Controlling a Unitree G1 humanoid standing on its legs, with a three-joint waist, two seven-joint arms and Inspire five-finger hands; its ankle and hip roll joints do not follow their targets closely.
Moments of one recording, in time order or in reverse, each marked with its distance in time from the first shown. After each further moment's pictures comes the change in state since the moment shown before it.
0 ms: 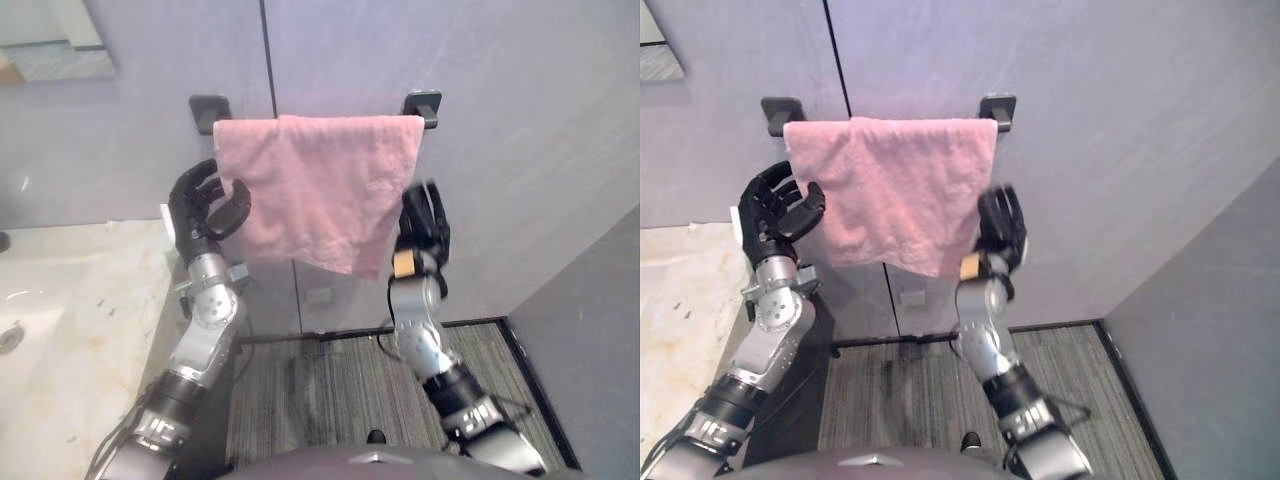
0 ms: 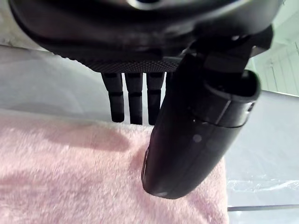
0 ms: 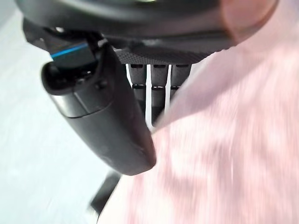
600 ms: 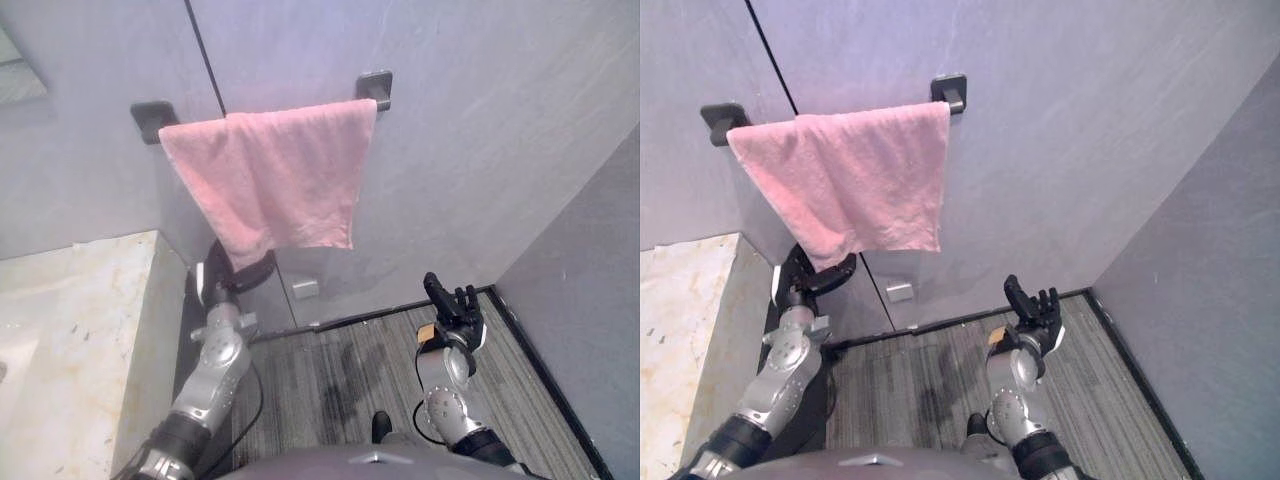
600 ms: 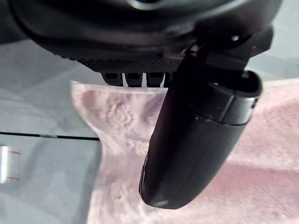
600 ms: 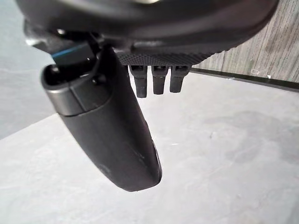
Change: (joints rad) left arm 0.195 -0.061 -0.024 0.112 -0.111 0.130 -0.149; right arm 0.221 -0.083 -0.039 0.124 -0.051 0.048 -0.004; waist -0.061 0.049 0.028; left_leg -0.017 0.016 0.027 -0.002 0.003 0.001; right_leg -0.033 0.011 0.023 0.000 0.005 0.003
